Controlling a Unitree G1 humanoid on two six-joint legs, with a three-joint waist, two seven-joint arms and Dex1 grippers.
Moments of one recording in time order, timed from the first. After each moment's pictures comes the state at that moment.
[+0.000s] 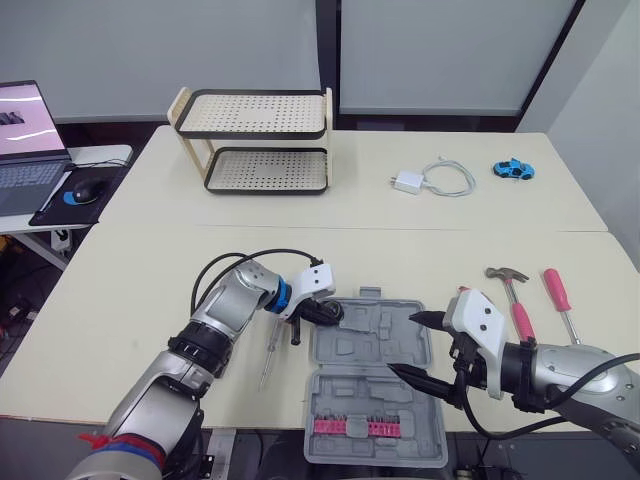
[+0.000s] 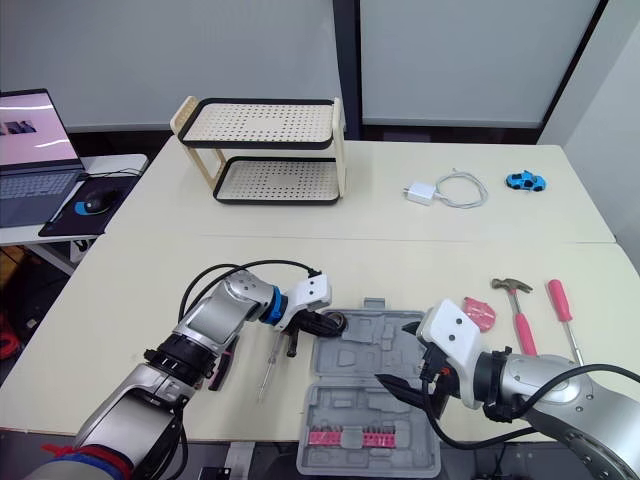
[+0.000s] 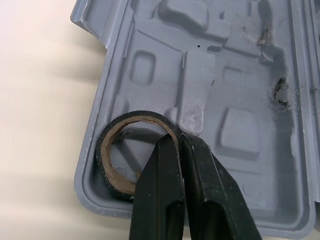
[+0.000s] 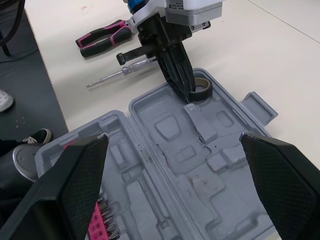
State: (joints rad) left arm -0.65 0.46 -0.43 0.36 0.04 0.38 -1.28; right arm 0.03 -0.86 -0.02 -0.94 0.80 0.95 0.45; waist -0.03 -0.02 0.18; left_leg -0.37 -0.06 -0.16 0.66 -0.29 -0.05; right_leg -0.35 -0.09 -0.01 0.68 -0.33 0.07
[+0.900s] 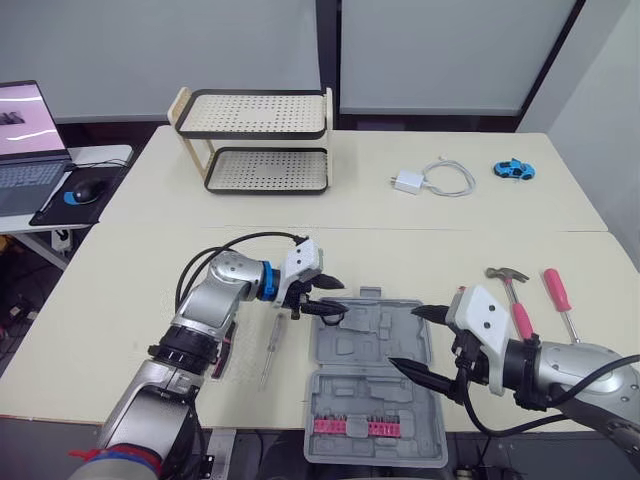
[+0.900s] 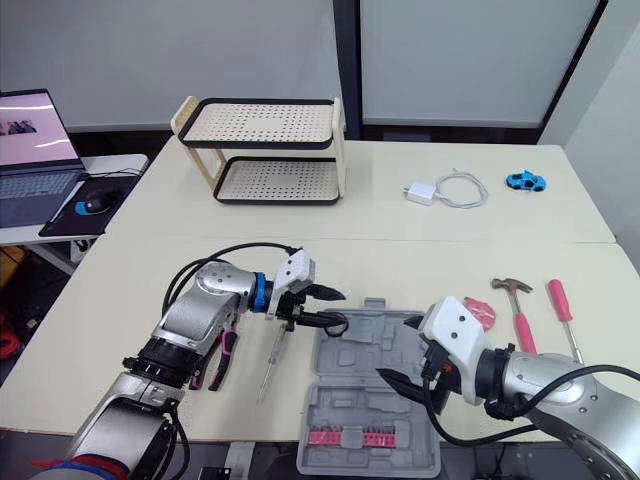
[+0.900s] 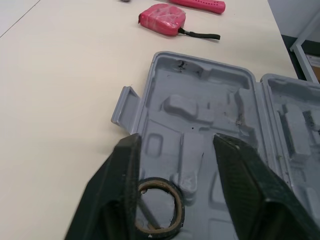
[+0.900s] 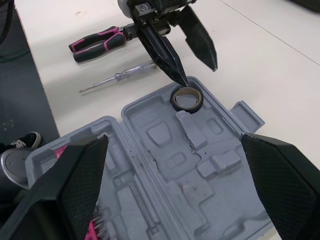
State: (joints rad) left arm -0.58 0.47 -0.27 0.30 -0.15 0.24 -1.28; right arm 0.03 -0.85 -0.04 -0.95 0.78 0.94 0.45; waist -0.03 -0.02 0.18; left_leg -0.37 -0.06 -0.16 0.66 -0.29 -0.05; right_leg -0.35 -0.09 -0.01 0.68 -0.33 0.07
